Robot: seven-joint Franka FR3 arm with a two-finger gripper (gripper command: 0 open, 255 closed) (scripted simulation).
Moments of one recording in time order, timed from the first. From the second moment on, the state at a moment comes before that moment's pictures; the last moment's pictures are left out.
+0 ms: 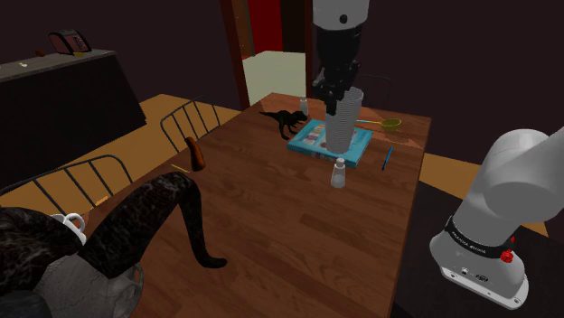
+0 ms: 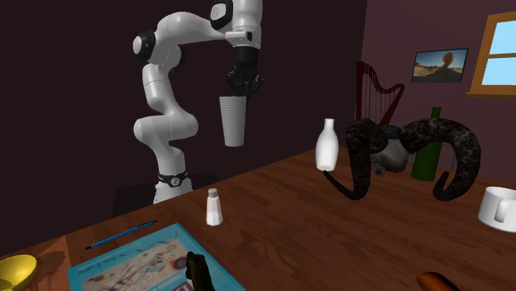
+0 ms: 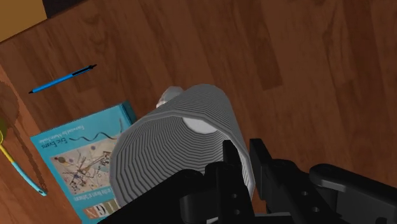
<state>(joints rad) 0.12 -0.57 0.36 -2.11 0.07 1.60 0.47</state>
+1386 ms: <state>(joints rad) 0.00 -0.72 -0.10 -2.28 -0.16 1.64 -0.05</state>
